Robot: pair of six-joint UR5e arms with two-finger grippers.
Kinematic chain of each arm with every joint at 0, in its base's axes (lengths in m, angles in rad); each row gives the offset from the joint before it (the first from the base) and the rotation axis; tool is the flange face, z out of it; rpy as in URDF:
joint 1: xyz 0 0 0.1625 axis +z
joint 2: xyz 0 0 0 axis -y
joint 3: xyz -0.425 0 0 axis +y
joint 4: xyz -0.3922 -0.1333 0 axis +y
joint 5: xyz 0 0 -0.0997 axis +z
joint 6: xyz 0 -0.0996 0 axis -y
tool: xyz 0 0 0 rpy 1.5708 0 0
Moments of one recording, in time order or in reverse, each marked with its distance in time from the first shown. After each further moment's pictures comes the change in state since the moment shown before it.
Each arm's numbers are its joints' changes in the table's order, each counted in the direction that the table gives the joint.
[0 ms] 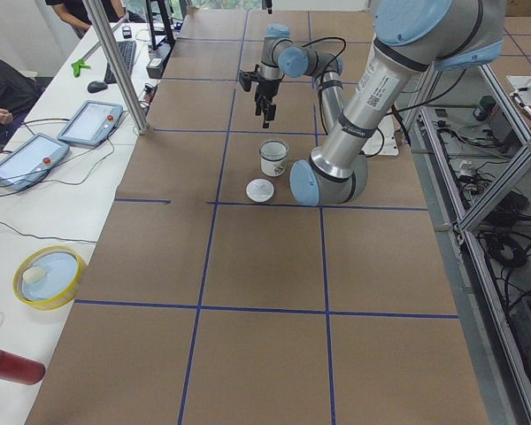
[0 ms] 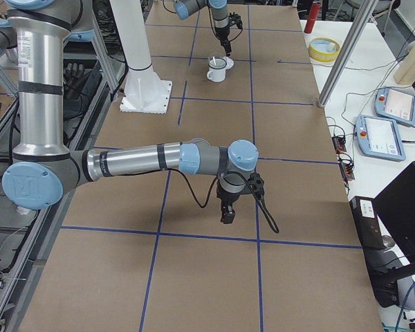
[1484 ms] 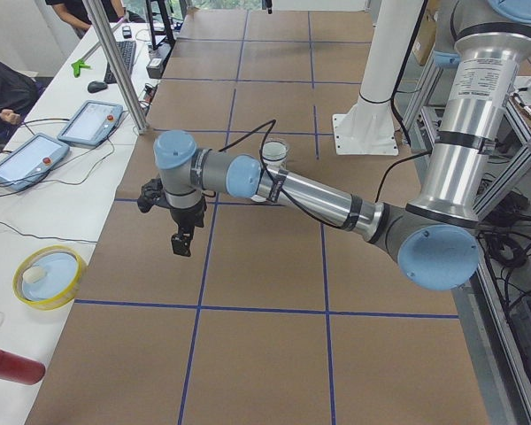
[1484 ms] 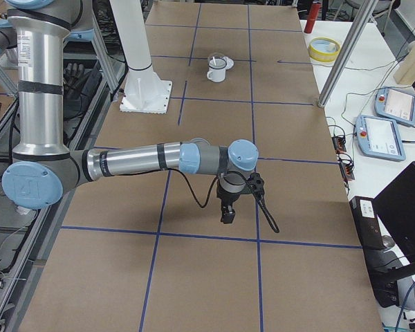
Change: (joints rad) left arm -0.880 0.547 -0.343 0.416 0.579 1.471; right arm 0.000 0.000 0.001 0.000 0.000 0.000
